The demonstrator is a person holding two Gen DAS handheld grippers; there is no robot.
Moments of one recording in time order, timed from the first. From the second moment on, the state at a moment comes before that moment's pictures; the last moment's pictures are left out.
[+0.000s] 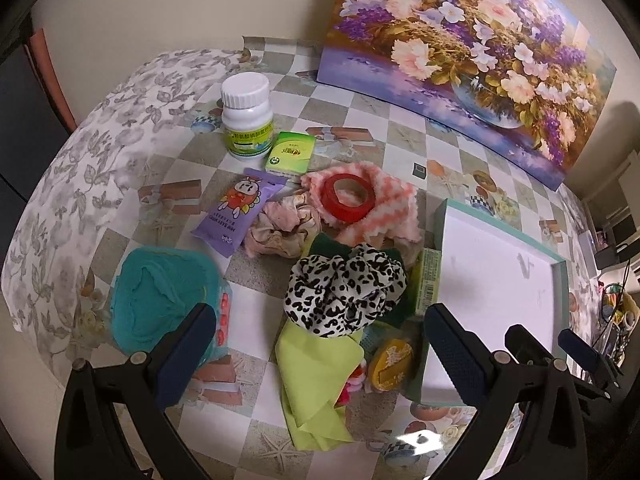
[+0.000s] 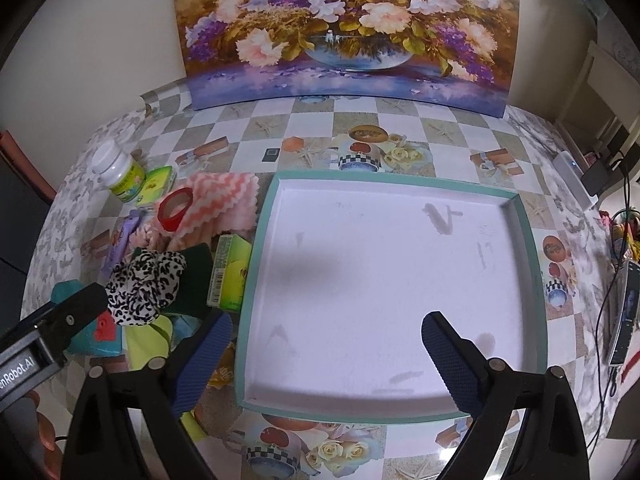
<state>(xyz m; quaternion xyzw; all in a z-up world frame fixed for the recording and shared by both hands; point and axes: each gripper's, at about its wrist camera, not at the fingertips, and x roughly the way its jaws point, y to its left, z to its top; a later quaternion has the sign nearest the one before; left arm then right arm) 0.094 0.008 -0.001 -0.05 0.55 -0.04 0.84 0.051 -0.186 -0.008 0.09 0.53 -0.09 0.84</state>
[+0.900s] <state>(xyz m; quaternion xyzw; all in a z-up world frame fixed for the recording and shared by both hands) 0.132 0.032 -0.005 -0.10 0.56 -0.02 0.82 0.077 -0.142 -0.005 0.08 0.53 0.01 0.85</state>
